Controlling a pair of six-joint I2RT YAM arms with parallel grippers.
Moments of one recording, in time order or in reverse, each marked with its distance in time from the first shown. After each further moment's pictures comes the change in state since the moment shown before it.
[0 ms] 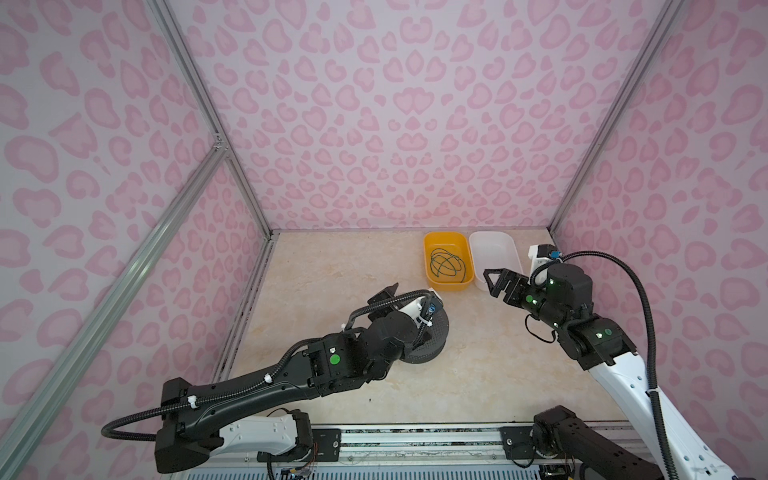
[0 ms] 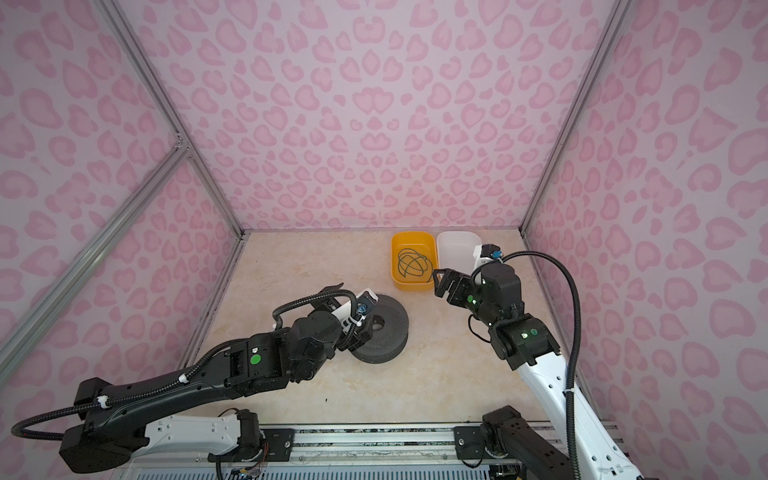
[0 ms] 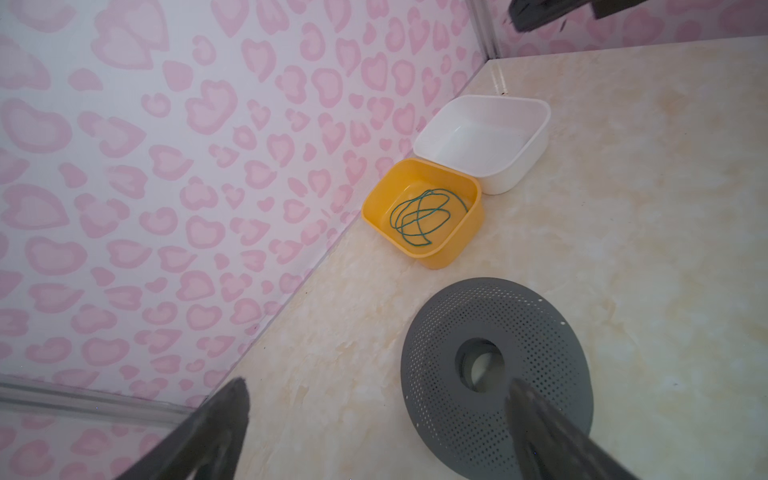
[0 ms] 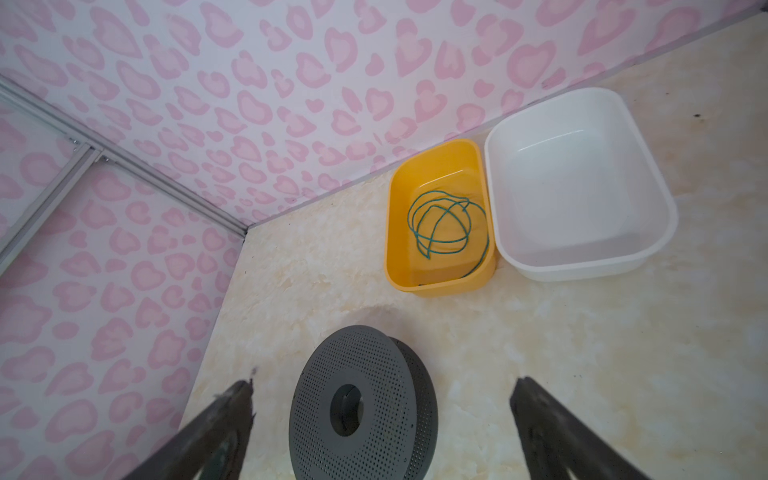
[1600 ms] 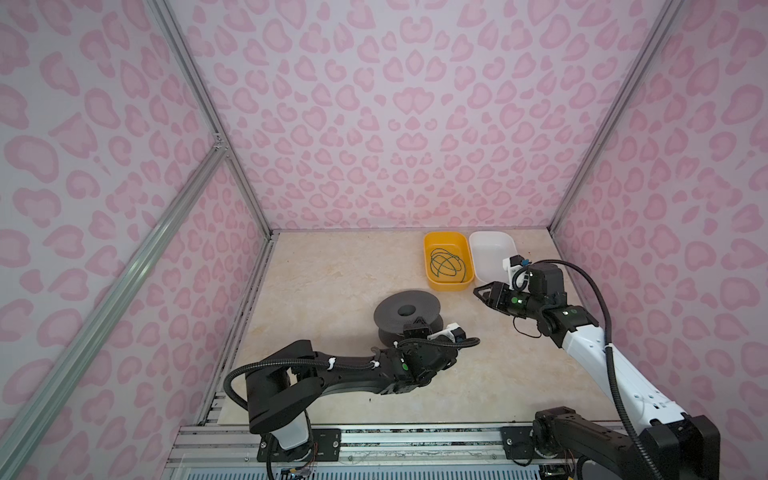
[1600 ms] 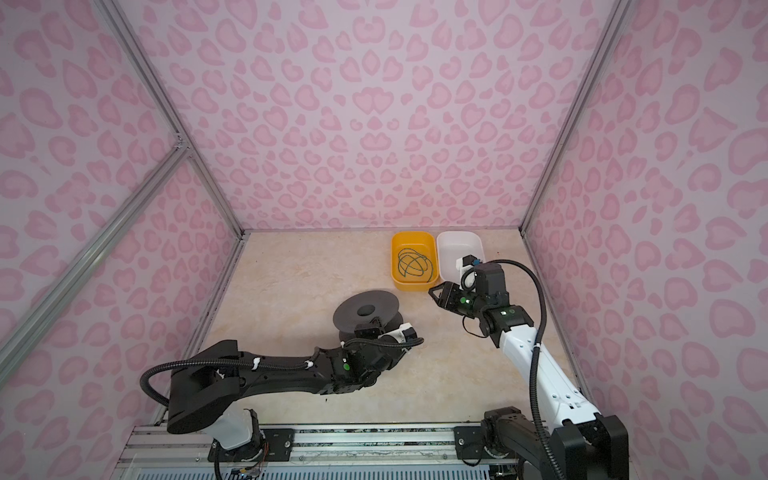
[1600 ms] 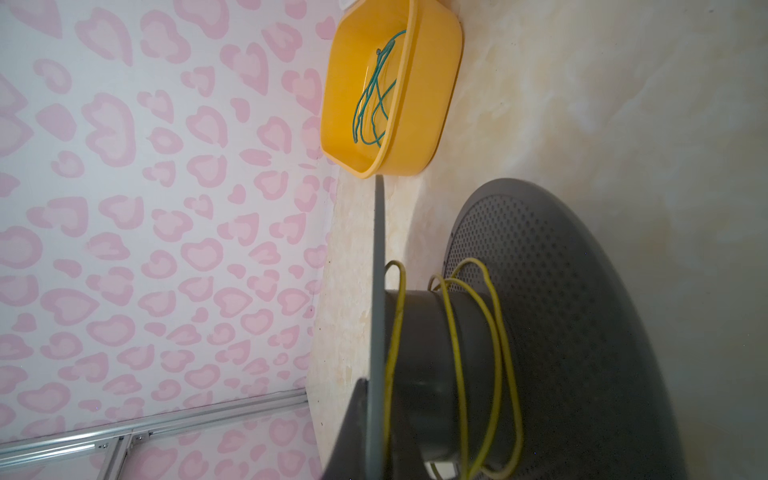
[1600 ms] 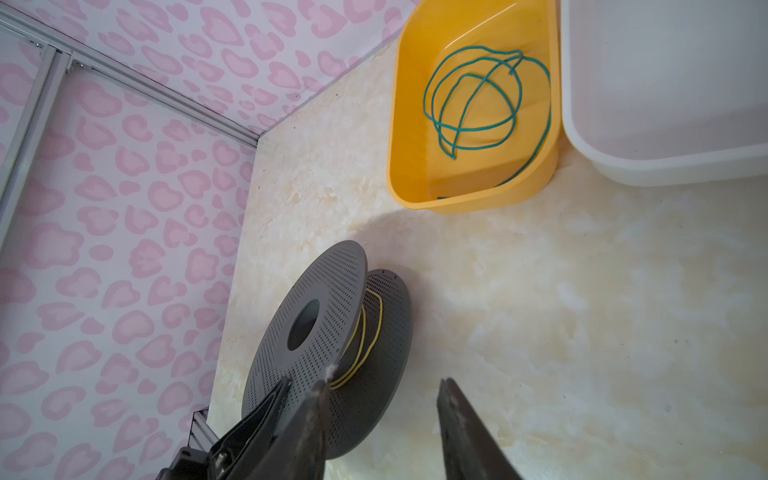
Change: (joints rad) left arm 0.021 0.528 -0.224 0.522 -0.164 0.404; right arm -0.161 0.227 -0.139 0.145 -0.474 -0.038
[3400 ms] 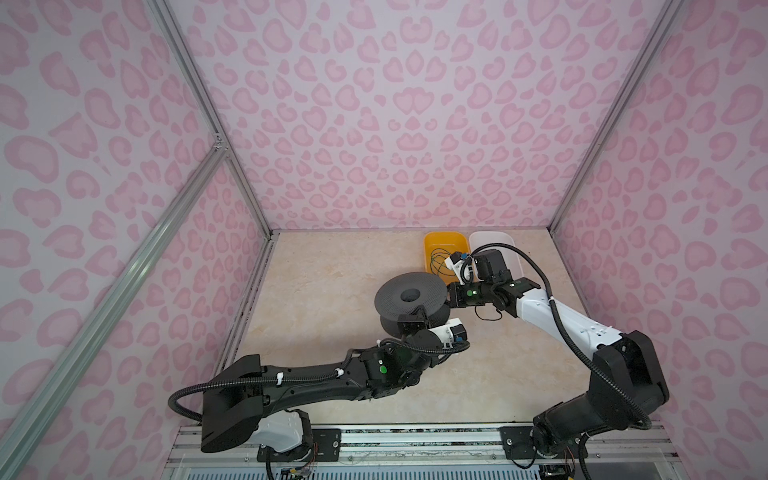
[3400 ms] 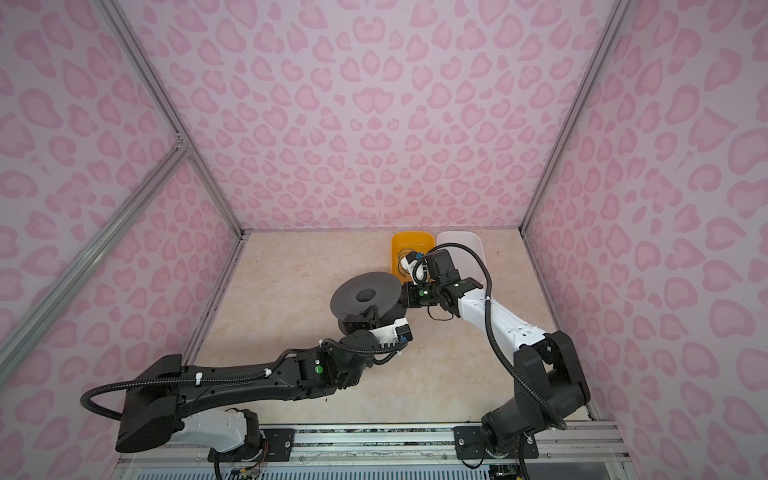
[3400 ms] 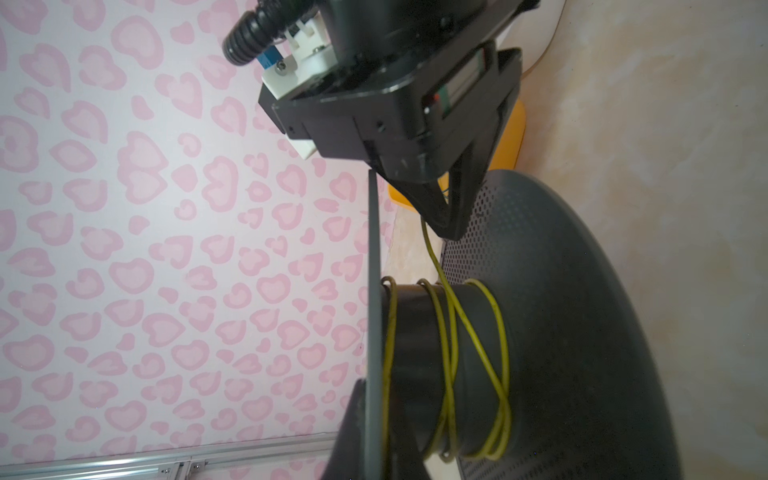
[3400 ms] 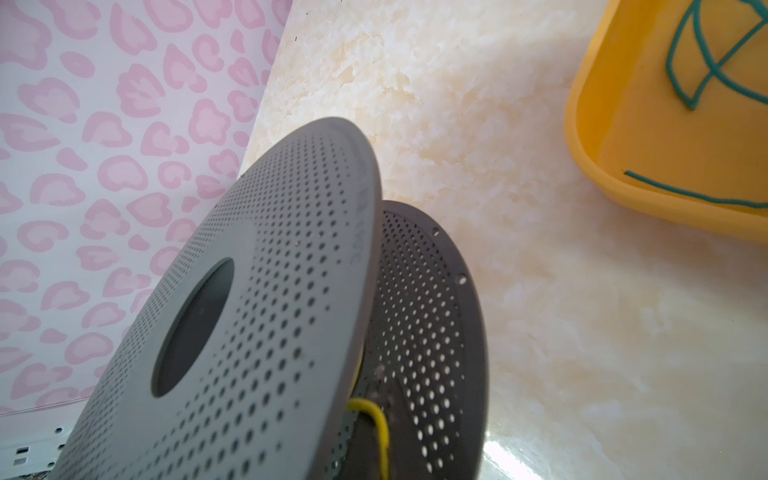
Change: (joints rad) left arm -0.026 -0.262 -0.043 0.068 0.047 0.262; right arm 0.243 0.417 0.240 0.003 -0.107 -0.194
